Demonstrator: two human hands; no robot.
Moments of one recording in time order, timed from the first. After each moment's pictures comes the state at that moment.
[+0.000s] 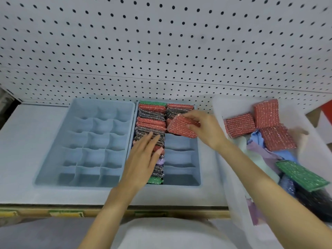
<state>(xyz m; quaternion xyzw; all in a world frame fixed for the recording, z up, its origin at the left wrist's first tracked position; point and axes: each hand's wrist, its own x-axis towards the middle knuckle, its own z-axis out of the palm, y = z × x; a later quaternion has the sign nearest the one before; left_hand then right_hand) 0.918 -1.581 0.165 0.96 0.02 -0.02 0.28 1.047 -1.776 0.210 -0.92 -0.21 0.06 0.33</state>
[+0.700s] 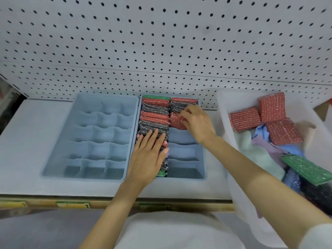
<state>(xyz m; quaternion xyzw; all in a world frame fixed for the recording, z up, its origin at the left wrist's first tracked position) 0.916 -1.585 0.144 0.99 -0.02 -0.02 0.13 1.058 -1.753 0.163 -0.94 -0.30 -0.07 0.13</state>
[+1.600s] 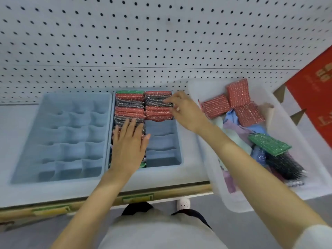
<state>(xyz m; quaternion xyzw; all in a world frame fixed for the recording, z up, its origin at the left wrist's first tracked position) 0.922 -1.602 0.173 0.99 0.00 0.01 0.13 1.037 -1.785 0.213 -0.93 -0.24 0.02 0.28</state>
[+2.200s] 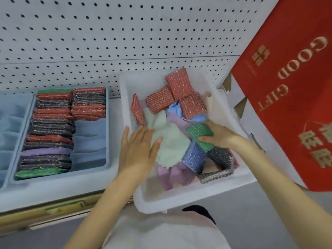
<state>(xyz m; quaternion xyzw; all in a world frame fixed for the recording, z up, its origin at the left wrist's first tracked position) 0.917 -1.828 0.193 0.97 -0.08 0.00 0.21 0.981 -2.081 0.213 -0.93 0.04 0.30 0.18</state>
